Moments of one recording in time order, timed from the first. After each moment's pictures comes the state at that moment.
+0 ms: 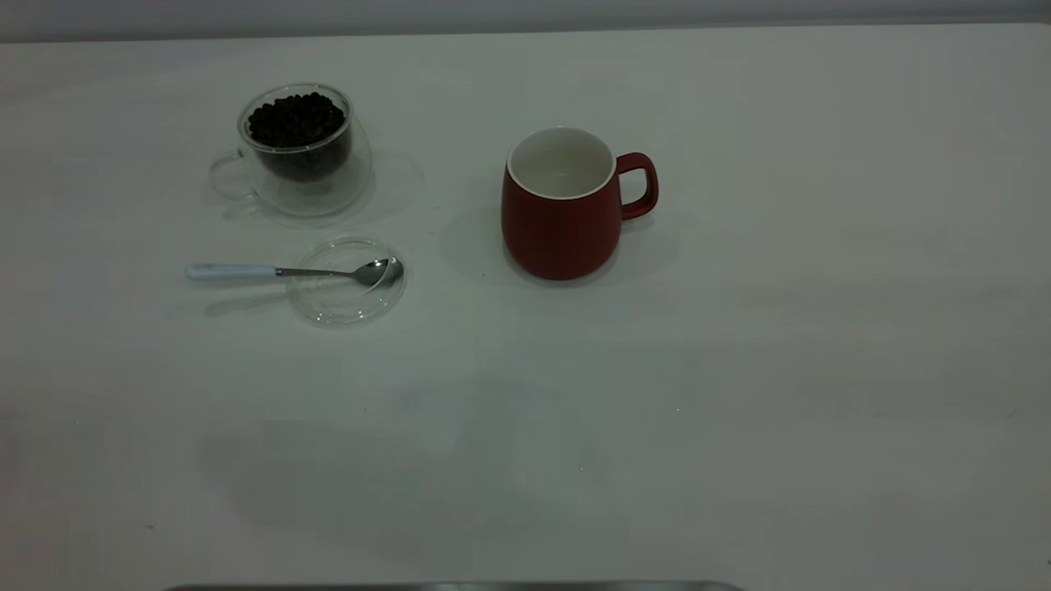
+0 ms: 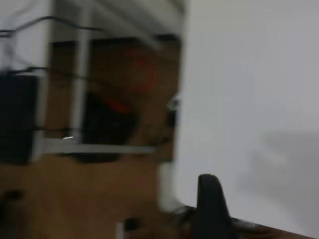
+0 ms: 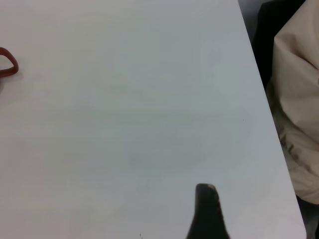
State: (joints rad) left arm -0.05 1.05 -0.91 0.66 0.97 -0.26; right arm -0.07 -0.02 -0.47 -0.03 1.13 -0.05
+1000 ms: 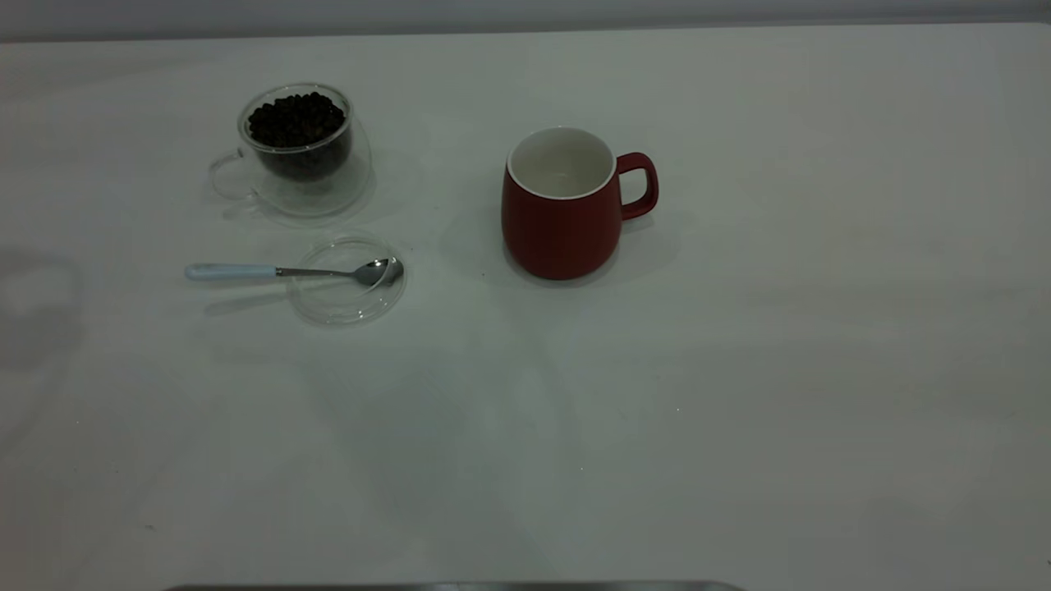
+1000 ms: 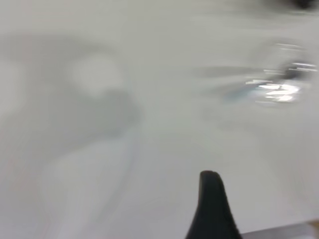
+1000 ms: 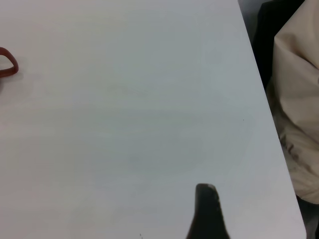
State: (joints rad) left arm 0.33 1.64 -1.14 -0.46 0.87 0.50; right arm -0.07 -0.02 -0.47 -0.03 1.13 -0.05
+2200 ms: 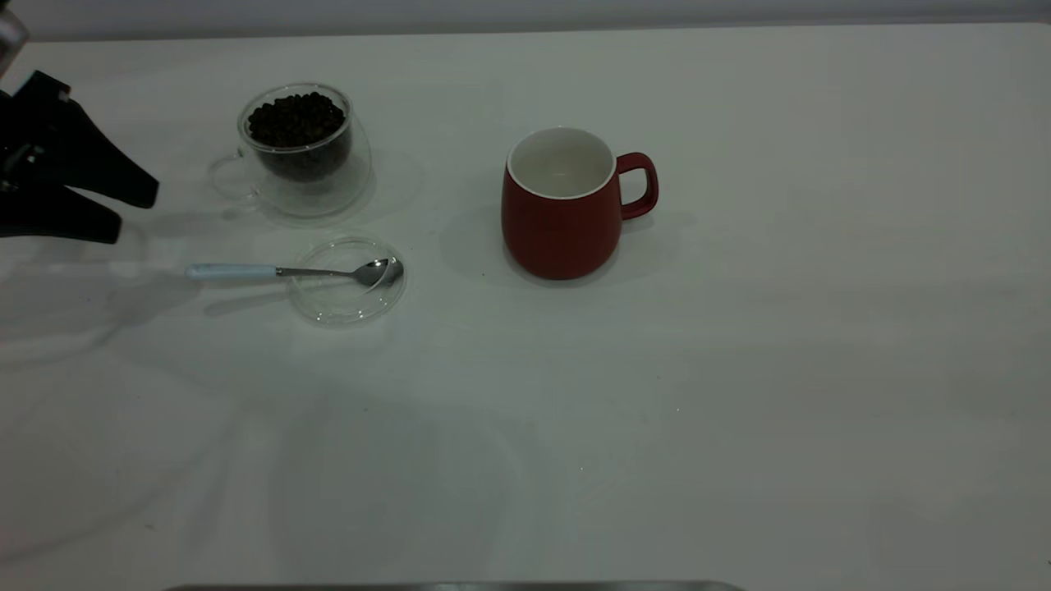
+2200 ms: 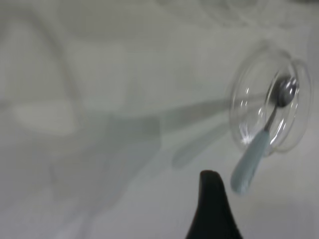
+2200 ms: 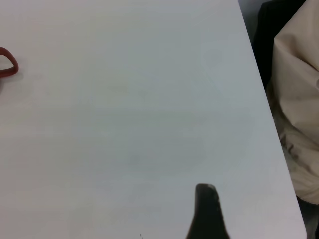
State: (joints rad) left arm 0.33 2.27 -1.15 -1.05 0.73 1.12; right arm -0.07 -0.02 -0.47 -0.03 1.13 -0.05
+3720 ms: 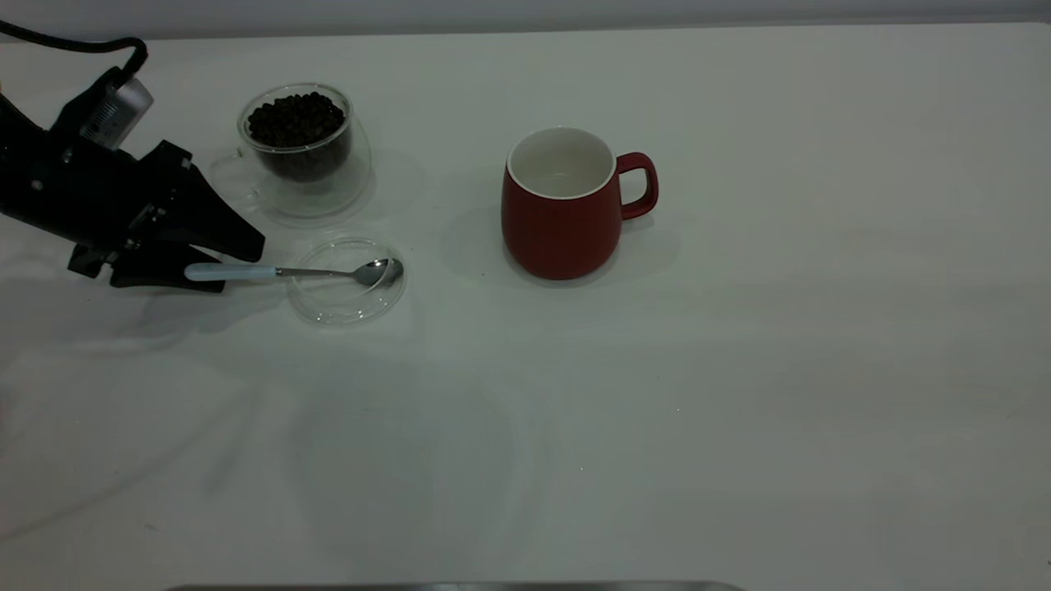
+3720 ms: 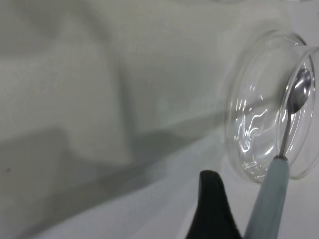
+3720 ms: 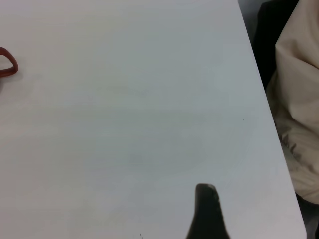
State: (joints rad) left arm 0.19 2.41 -1.15 -1.19 0.69 1.23; right arm -0.07 -0.02 -0.47 -0.03 1.13 -0.05
